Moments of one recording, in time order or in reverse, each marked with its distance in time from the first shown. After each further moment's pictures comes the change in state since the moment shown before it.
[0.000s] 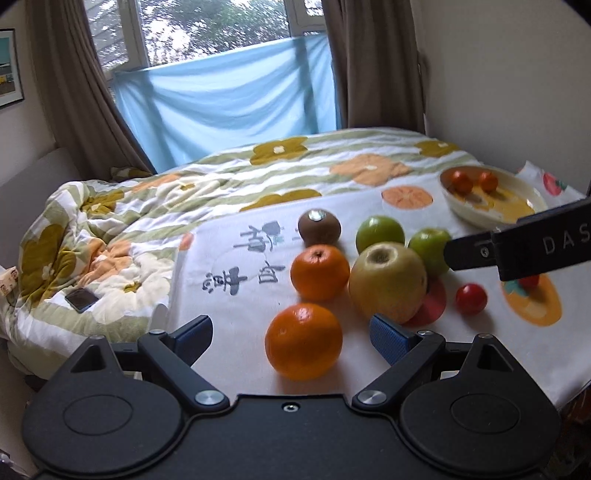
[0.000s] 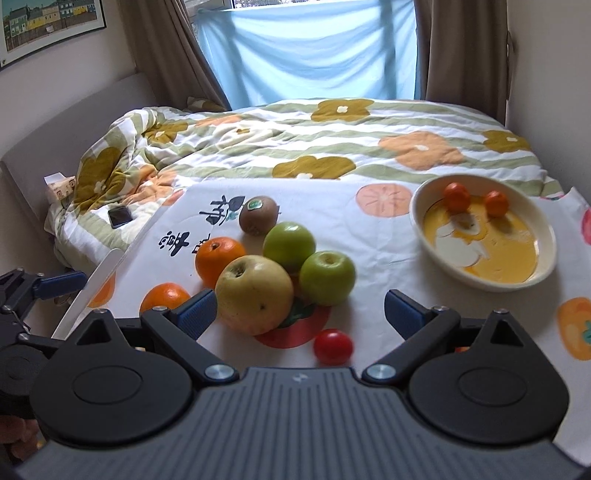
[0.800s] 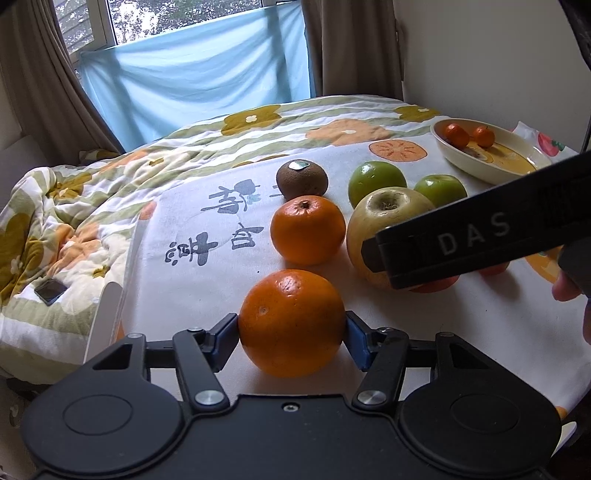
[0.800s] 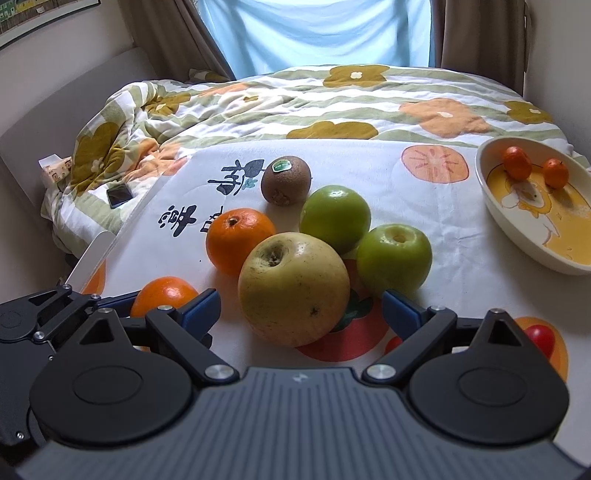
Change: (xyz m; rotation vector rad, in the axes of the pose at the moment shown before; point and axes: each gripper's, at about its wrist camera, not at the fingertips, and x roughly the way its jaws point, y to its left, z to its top) left arm 0.047 0.005 -0.015 0.040 0.081 -0.068; right arm 0.069 0.029 -0.005 0.012 0.089 0.015
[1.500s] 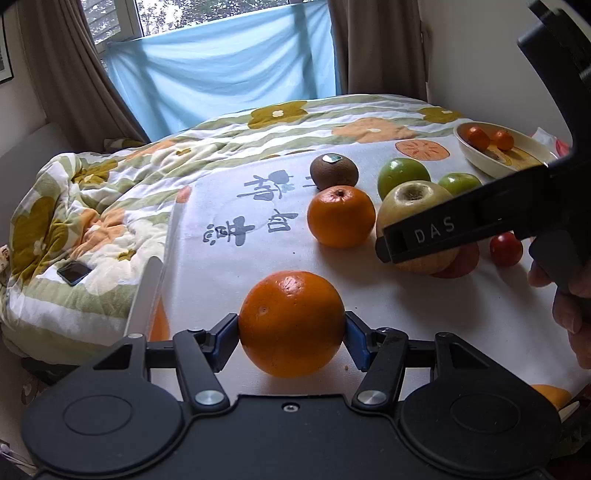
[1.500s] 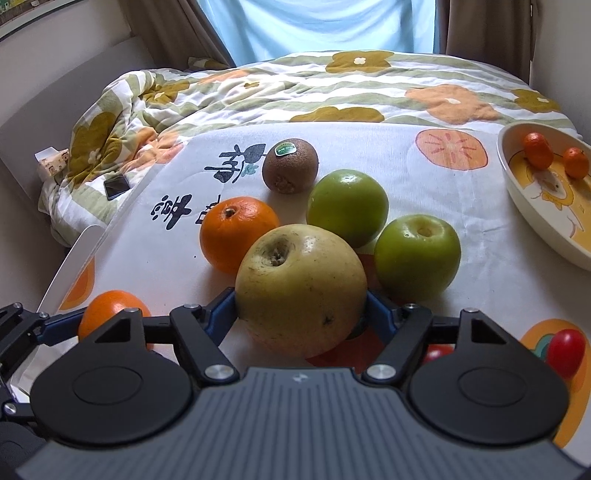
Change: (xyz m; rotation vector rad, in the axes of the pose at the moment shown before) left arm -0.018 0.013 -0.010 -0.048 0.011 0.065; right arm 0.022 0.005 0.000 -0.003 0.027 0.001
